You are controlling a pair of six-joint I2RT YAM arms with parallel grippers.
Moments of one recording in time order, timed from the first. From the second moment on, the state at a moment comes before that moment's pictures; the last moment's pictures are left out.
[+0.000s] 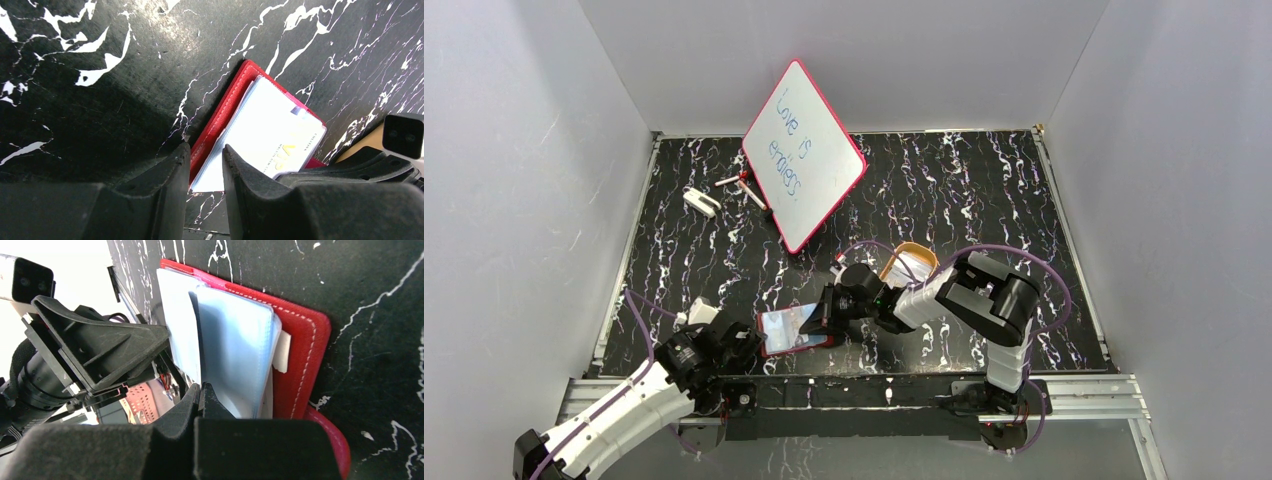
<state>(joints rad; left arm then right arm) -0.78 0.44 0.25 -0.85 -0.34 -1.59 1.06 1.86 0.70 0.60 -0.39 1.24</state>
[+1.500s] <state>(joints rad) -0.78 0.40 0.24 -0.86 -0.32 -1.59 1.09 1.83 0.82 0.37 -0.37 1.11</state>
